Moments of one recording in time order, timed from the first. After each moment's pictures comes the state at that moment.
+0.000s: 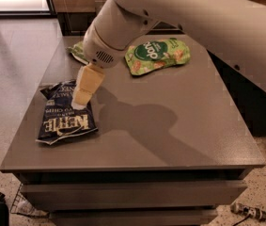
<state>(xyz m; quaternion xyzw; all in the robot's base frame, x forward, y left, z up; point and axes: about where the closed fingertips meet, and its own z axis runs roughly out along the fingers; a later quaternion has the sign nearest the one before) 0.542 0.115 0.922 -0.68 0.65 0.13 0.30</state>
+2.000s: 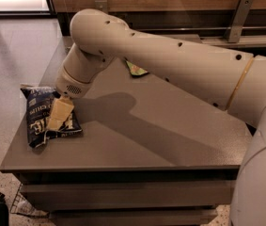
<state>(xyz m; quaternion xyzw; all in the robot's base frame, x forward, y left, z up) 0.532 0.206 0.814 -0.72 0.62 0.22 0.22</state>
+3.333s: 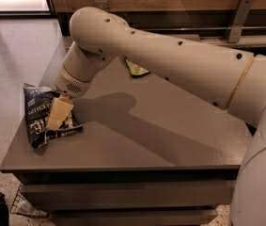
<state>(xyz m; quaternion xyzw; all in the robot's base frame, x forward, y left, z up) 0.532 0.206 0.818 -0.72 0.62 0.22 0.22</state>
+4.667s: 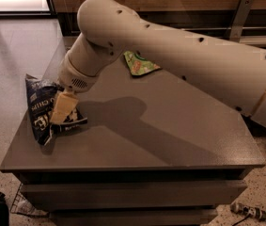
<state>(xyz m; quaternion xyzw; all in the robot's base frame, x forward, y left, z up) 0.526 0.192 0.852 -0.72 0.60 0.21 0.26</state>
